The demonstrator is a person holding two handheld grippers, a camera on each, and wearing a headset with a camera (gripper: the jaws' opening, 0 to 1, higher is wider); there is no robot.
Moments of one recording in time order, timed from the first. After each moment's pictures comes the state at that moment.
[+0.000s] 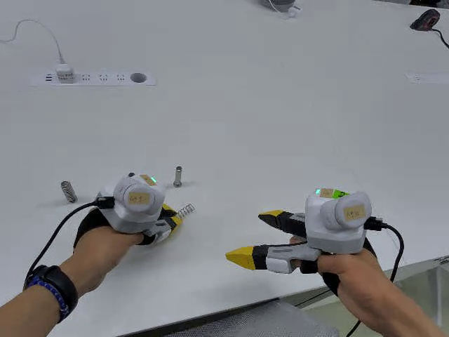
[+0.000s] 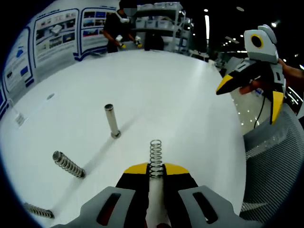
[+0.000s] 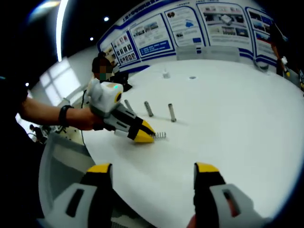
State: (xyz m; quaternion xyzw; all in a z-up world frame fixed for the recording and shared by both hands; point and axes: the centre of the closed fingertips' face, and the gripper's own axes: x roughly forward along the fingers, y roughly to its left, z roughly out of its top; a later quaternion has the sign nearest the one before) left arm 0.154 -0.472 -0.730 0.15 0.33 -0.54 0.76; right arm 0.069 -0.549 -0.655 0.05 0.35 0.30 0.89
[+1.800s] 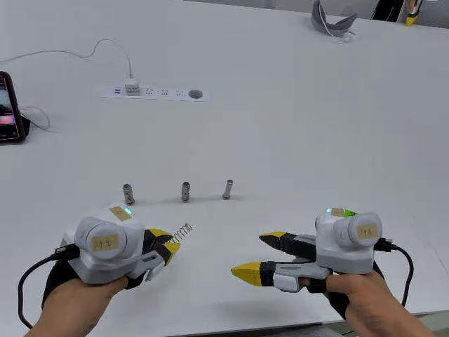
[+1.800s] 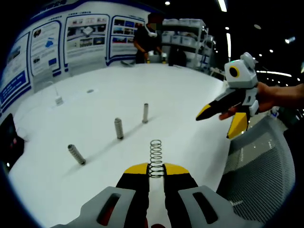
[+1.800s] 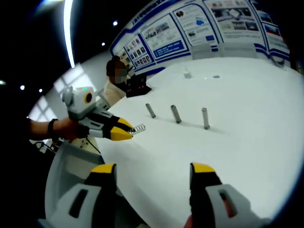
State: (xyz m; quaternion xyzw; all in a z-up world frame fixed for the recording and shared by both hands) left arm 0.125 -0.370 -0.669 0.09 0.30 -0.46 0.83; right arm 0.084 -0.474 -0.656 0.09 0.34 0.37 0.86
